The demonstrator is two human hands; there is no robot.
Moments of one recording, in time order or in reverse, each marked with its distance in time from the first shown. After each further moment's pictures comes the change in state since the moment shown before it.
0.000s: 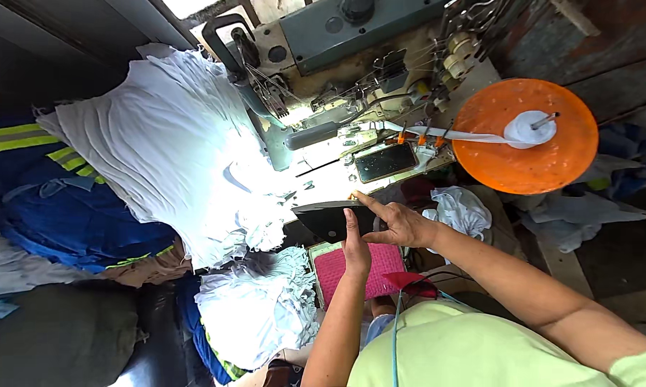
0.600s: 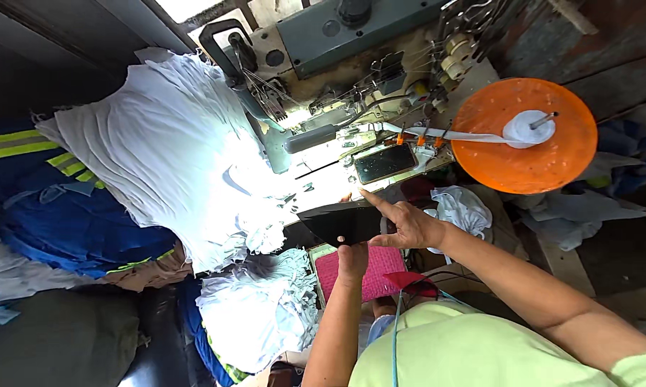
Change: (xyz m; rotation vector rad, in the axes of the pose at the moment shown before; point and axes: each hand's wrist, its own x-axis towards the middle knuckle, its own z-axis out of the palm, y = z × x) left_hand 0.004 -0.015 -0.033 -0.235 -0.402 0.151; right_hand -0.007 0.004 -0.007 -0.070 0.094 -0.083
